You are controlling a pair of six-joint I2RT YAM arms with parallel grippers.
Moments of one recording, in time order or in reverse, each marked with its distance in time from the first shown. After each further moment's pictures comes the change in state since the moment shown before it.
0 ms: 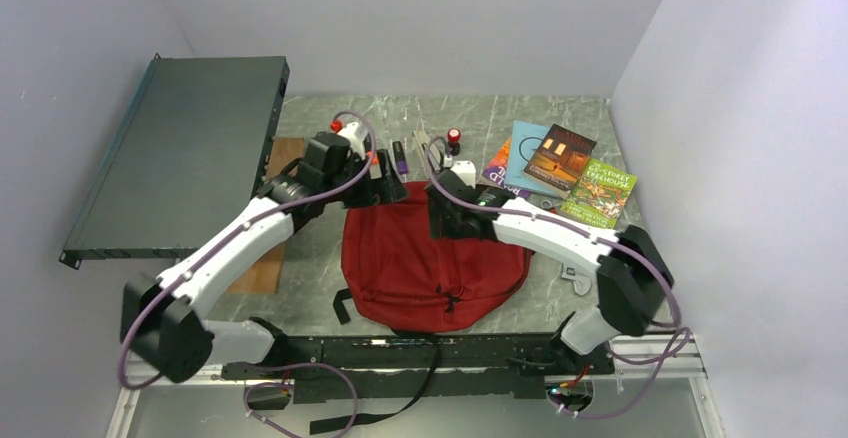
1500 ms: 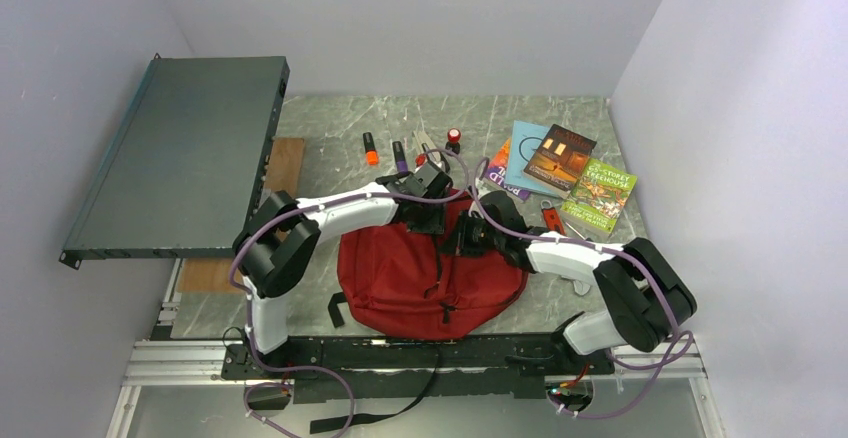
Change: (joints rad) left arm -0.295 0.586 0.265 -0.071 -0.303 -0.058; right arm -0.234 -0.081 -0.528 0.776 -0.673 0.037
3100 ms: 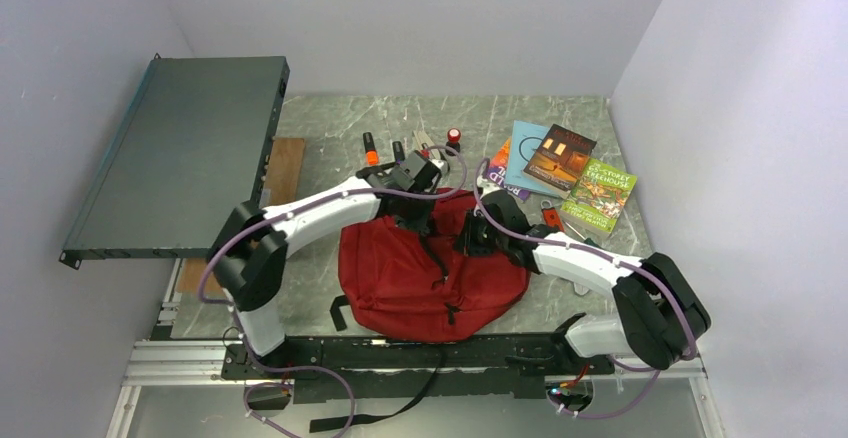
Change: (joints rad) left arm 0.008 -0.121 -0.002 -0.150 0.086 0.215; right arm 0.011 -0.095 0.037 -0.211 0.208 -0.125
